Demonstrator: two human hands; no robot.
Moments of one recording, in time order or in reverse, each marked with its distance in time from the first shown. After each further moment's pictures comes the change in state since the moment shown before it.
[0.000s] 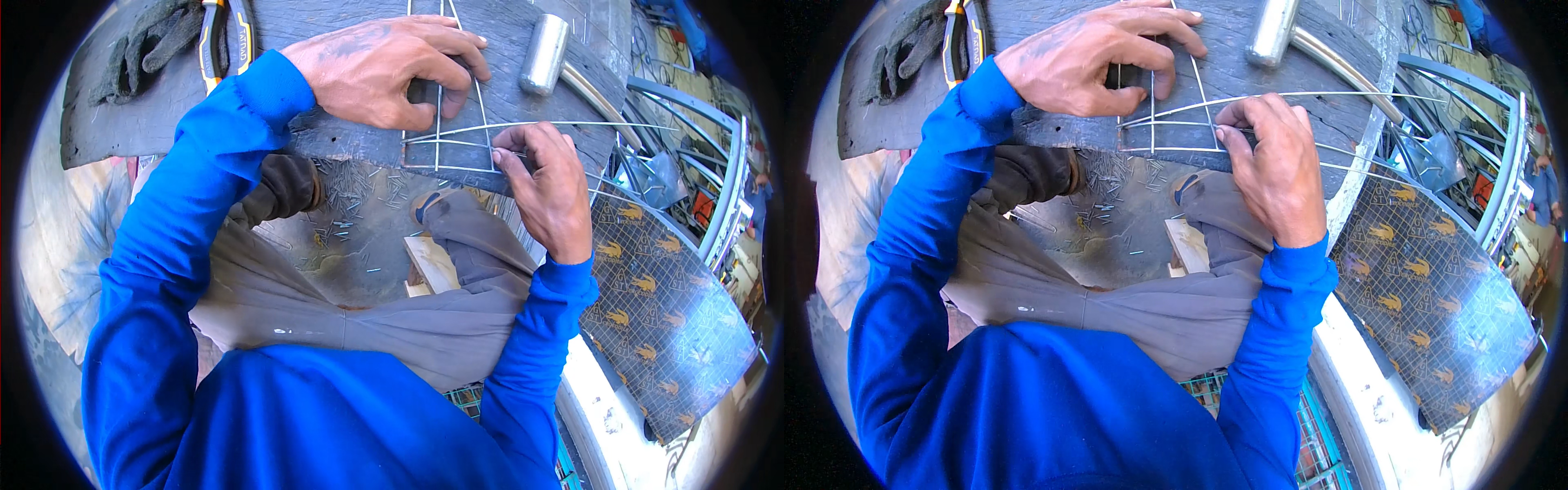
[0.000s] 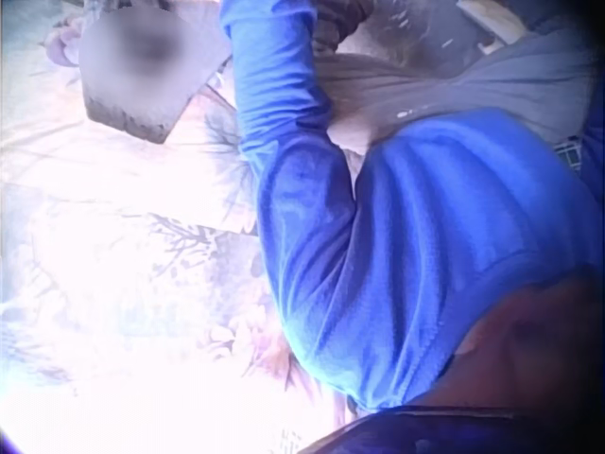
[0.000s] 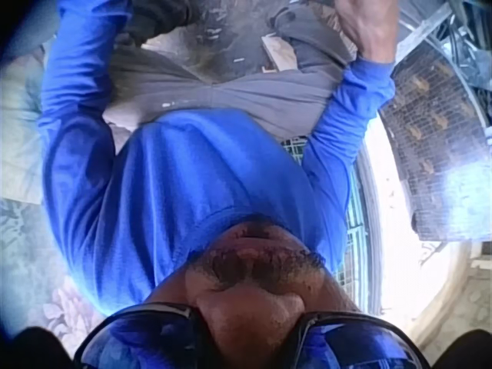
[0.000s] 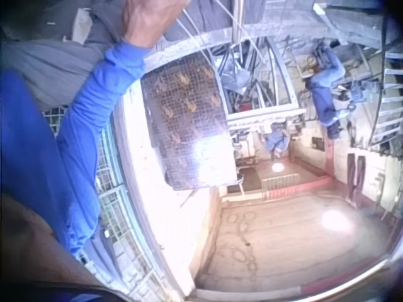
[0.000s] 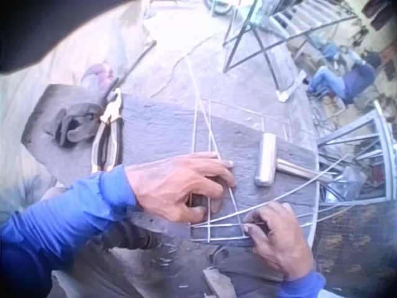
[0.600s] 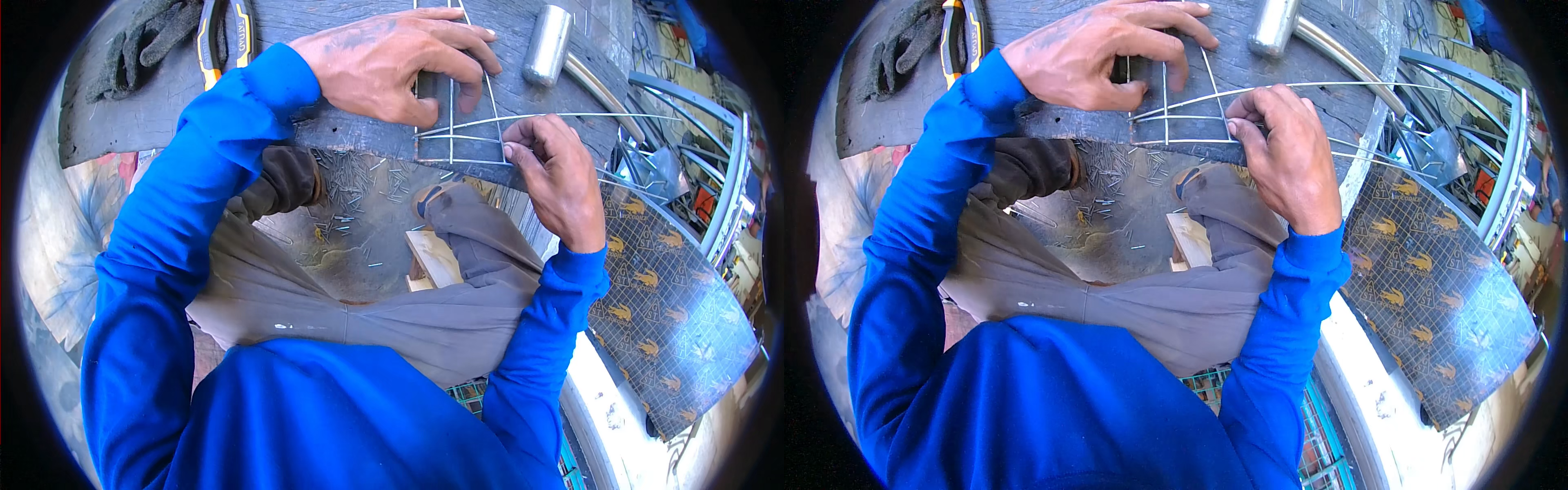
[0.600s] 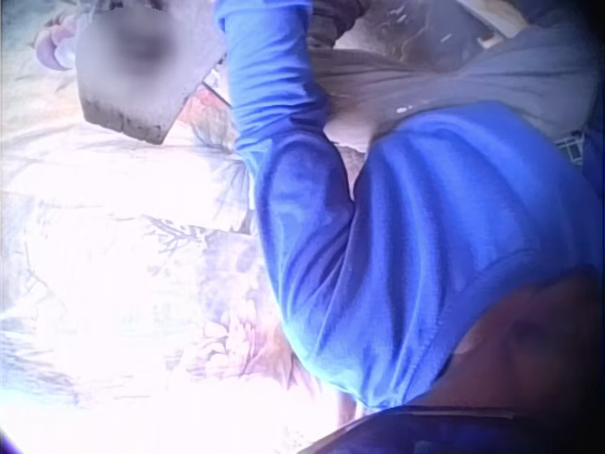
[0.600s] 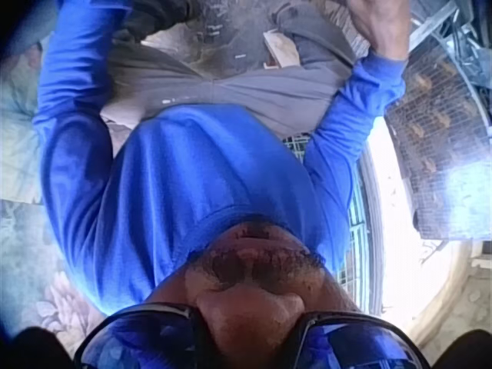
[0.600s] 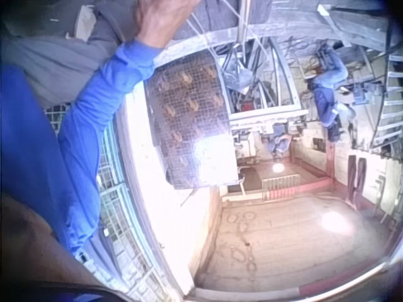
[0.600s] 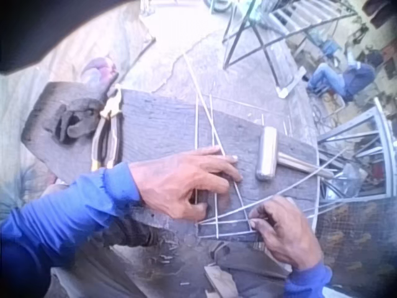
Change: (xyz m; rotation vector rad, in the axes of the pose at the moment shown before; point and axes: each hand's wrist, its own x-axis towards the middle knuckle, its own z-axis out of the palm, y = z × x) left_hand 0.005 0.000 0.000 -0.164 -0.029 0.018; right_hand 0.001 0.010 -0.007 0.039 -0.072 0.007
